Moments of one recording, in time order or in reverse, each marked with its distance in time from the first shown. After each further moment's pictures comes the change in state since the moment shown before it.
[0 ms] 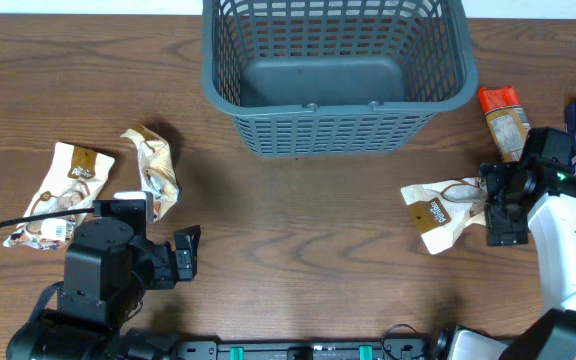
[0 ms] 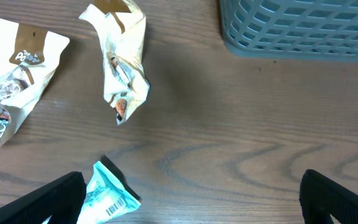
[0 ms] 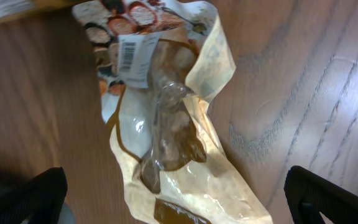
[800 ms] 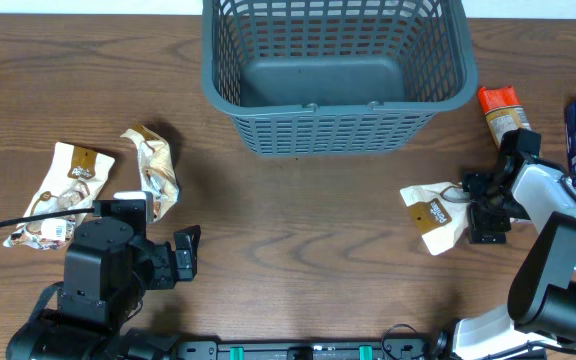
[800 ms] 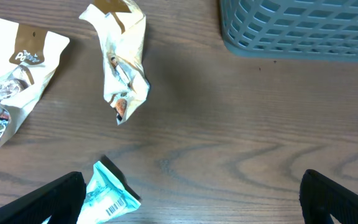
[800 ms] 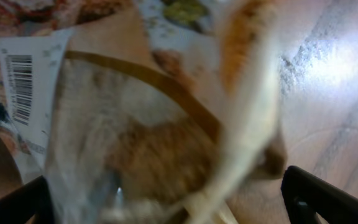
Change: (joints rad) left arm 0.000 0.000 0.000 0.000 0.000 0.000; right arm 0.000 0.329 0.000 0.121 -0.014 0.036
